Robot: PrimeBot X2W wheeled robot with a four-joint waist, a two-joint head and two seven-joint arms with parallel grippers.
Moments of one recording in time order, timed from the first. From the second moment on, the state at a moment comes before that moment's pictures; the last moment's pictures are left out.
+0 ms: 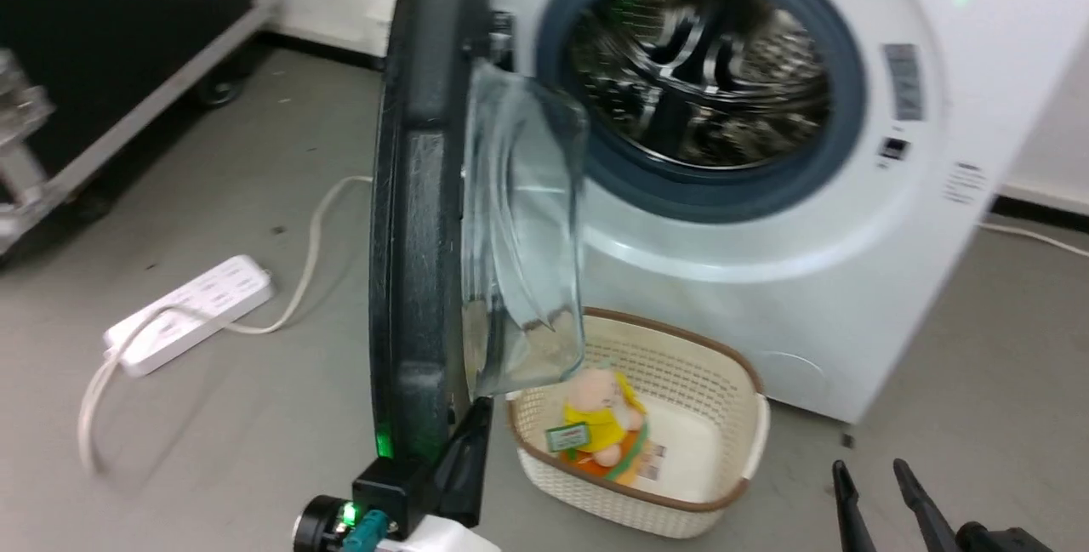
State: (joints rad) left arm -0.06 0.05 -0.34 0.24 -0.25 0.04 -0.26; right arm 0.16 -0.05 -0.01 0.15 0.22 0.13 -0.26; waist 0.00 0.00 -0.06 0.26
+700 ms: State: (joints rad) left arm -0.23 0.20 -0.02 0.31 -0.34 0.06 -0.26; right arm 0.10 -0.05 0.02 0.12 0.12 0.13 -0.24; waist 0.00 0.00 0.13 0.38
